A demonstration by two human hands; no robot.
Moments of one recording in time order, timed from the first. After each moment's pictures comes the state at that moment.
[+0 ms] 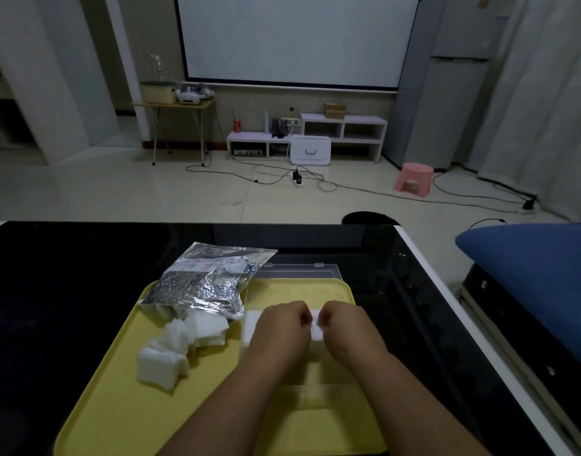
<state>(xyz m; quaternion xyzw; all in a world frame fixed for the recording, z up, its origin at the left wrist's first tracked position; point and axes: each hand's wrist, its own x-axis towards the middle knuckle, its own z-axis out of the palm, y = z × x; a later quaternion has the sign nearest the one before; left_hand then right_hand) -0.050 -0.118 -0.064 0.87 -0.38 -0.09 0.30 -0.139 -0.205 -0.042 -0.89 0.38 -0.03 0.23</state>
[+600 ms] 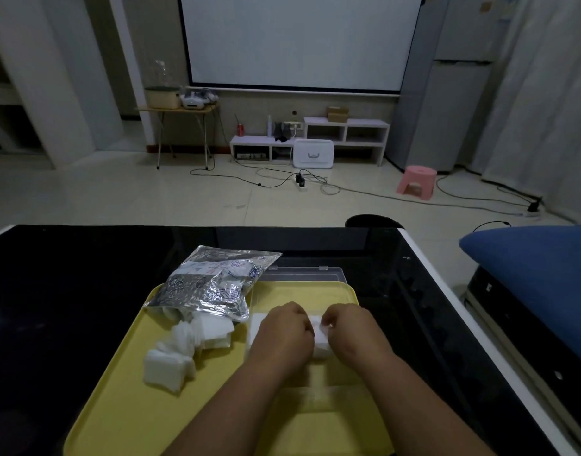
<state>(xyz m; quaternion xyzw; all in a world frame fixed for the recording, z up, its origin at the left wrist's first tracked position) -0.044 -0.111 -0.068 0.86 -0.45 -0.05 0.25 -0.138 -0.203 -0.036 -0.90 0.38 -0.03 0.23</state>
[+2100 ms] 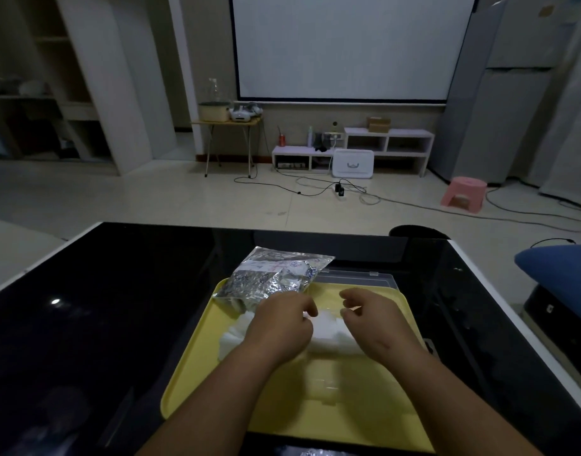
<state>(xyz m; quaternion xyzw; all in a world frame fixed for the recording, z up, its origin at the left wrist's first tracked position) -0.015 -0.016 -0.016 0.88 -0.40 -0.04 0.26 -0.119 -0.154 -0.012 -0.89 0.28 -0.15 0.31</state>
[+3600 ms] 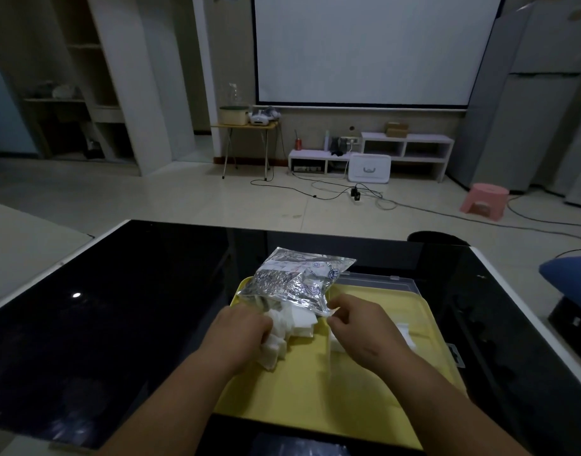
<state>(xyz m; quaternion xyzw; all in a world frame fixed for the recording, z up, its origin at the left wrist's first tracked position) 0.032 0.068 -0.031 0.91 -0.42 0.04 -0.06 -0.097 -0.112 -0.012 -0.92 0.22 -0.12 0.29</state>
